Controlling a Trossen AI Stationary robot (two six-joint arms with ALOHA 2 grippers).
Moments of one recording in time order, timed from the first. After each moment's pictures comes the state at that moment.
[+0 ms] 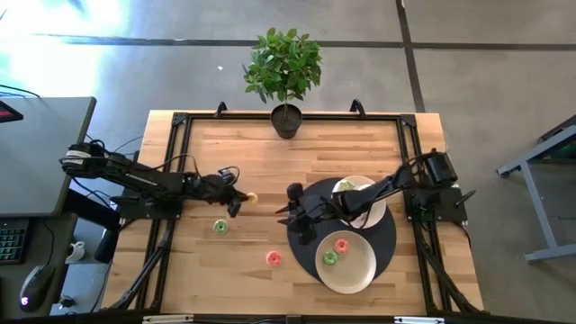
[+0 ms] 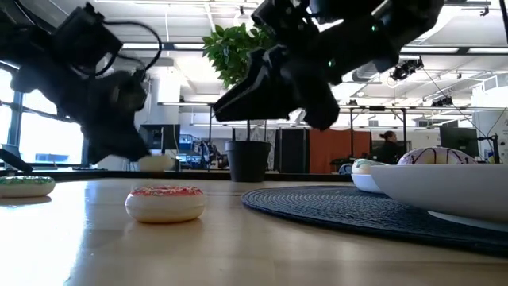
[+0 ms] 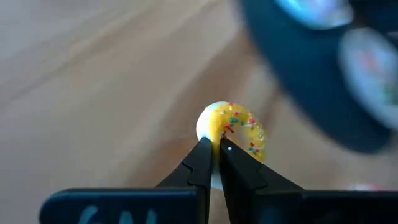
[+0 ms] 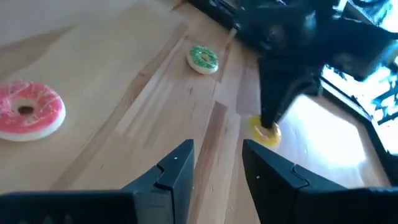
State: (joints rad) left arm -0.05 1.13 0.22 0.30 -0.12 -0.74; right arm 0.20 1.87 0.97 0.48 0.17 -0.47
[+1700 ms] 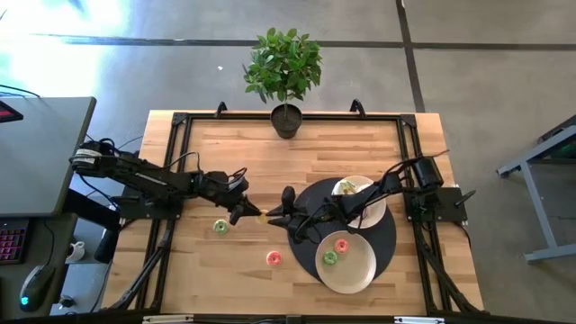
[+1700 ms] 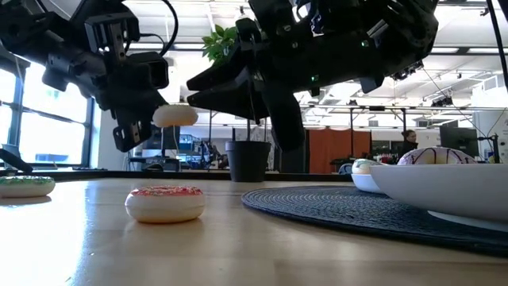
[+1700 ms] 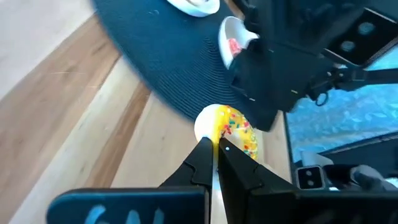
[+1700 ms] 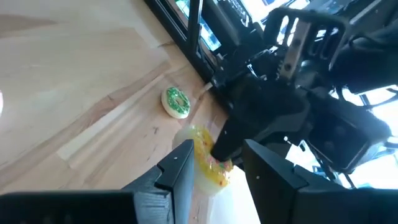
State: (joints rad) left arm -0.05 1.26 0.32 0.54 0.24 -0.76; right arm 0.20 1.99 0.97 0.83 0.14 -0.86
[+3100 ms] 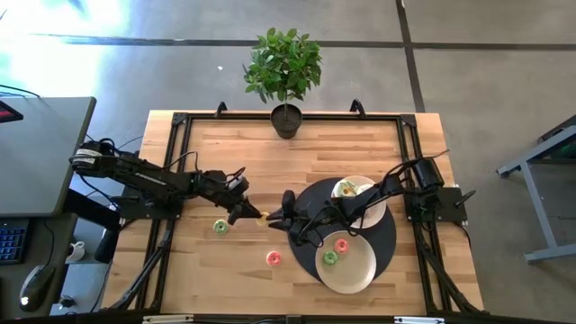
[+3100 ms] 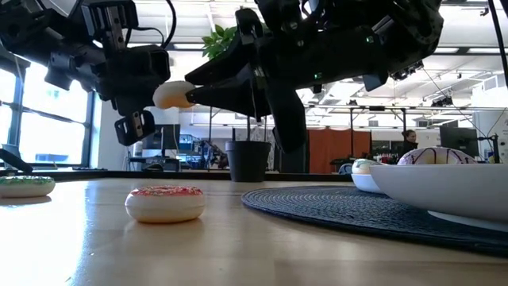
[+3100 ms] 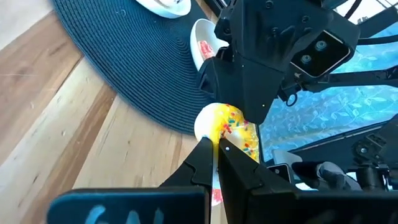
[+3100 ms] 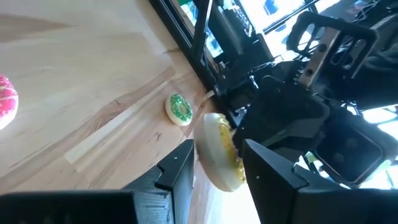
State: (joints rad) left arm -0.05 1.26 0.32 0.61 0.30 -0.82; right arm 0.22 1.99 0.97 0.84 0.15 -0.93
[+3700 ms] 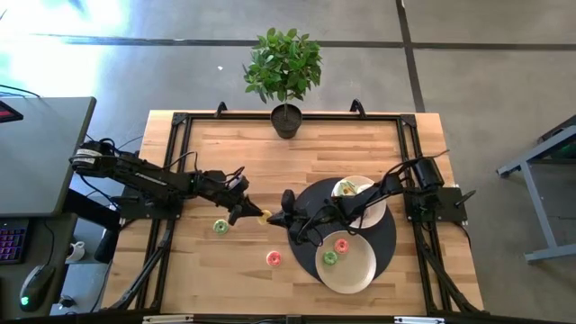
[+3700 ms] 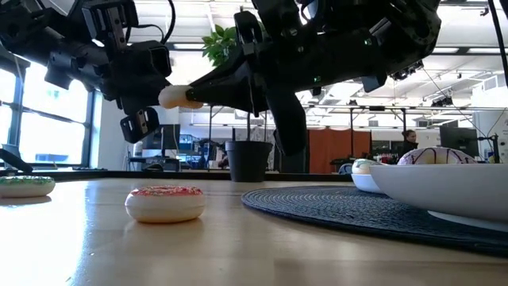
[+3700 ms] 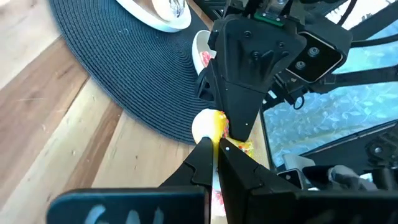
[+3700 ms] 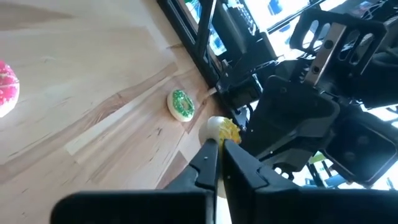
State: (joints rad) left arm -0.05 1.26 0.32 0.63 0.26 -0.75; right arm 0.21 1.99 0.97 0.81 0.13 -0.95
